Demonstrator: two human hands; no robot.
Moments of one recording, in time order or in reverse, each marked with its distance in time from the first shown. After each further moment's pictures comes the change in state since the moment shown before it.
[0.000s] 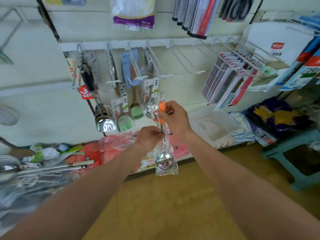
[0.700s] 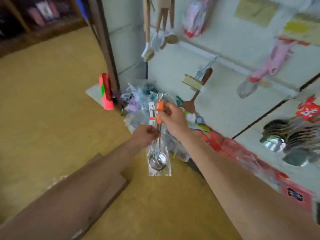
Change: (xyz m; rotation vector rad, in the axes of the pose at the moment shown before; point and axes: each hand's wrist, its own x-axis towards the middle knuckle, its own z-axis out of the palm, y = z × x) left_hand -0.345 -0.314 -0.434 -0.332 0.762 -0.365; right_hand -0.293 -0.164 0.551 -0.011 -0.937 -0.243
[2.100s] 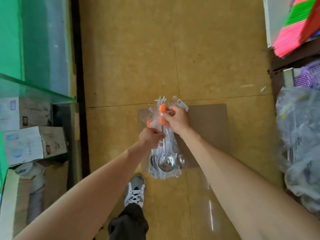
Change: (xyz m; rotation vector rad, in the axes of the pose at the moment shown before) left_hand -0.071 -0.584 -0.271 -0.540 0.410 -0.780; right_hand -0.130 0.206 0.656 -0.386 -0.874 0.220
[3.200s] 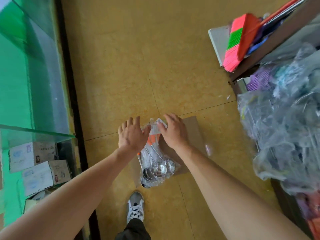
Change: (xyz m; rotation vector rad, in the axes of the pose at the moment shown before) left_hand -0.128 0.124 -0.008 0.874 0.469 0.464; right_hand -0.083 -0.045 -0.117 -0.463 0.211 -0.210
